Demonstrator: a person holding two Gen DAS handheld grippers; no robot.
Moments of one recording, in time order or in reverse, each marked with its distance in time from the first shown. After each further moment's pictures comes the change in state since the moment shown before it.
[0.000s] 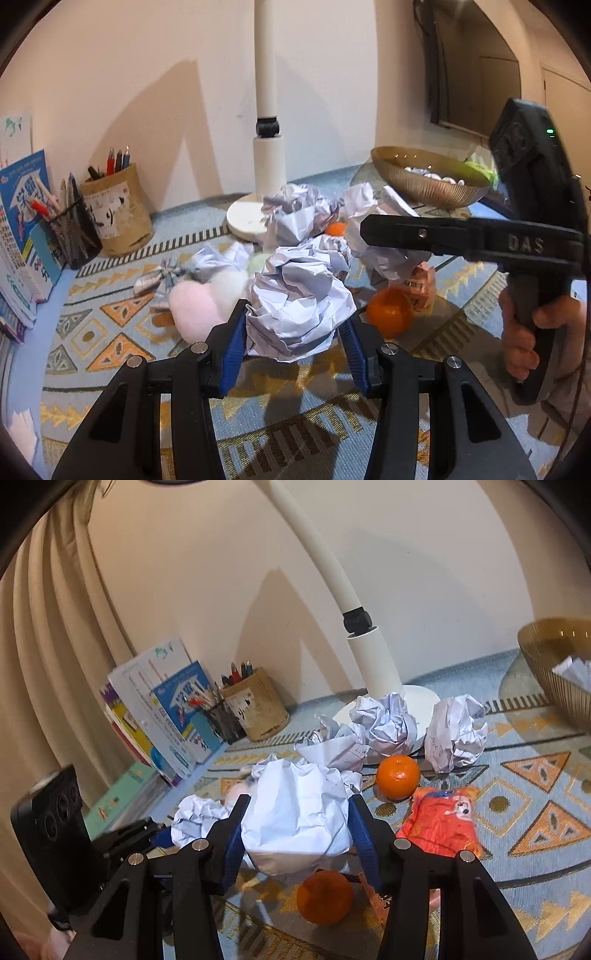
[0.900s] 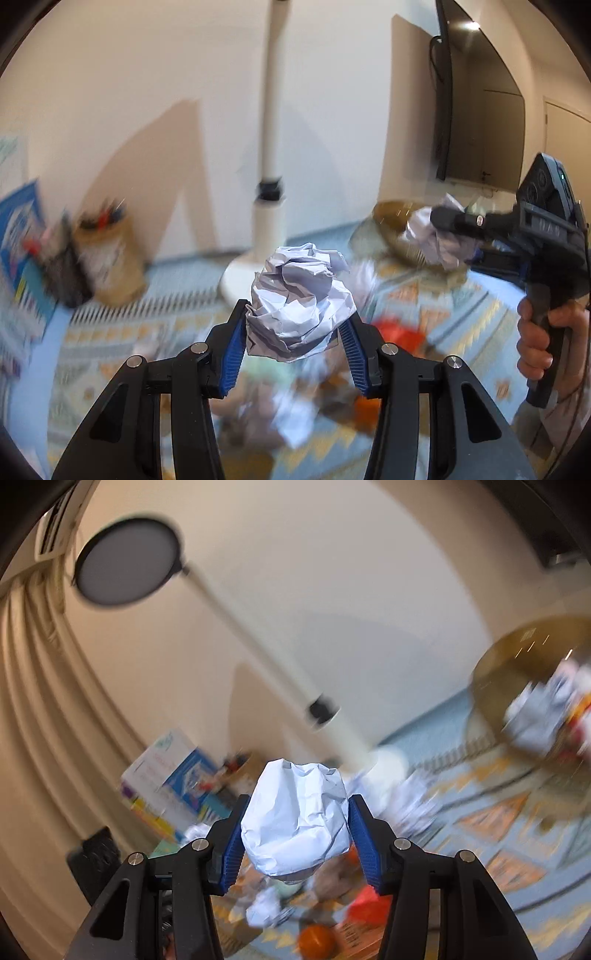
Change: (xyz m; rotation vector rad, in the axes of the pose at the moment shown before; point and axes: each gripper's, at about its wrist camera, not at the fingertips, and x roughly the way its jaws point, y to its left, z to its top) left arm 0.009 0.003 0.084 -0.057 -0.099 -0.049; right arm -0.064 -0.051 0.069 0.188 -0.170 0.007
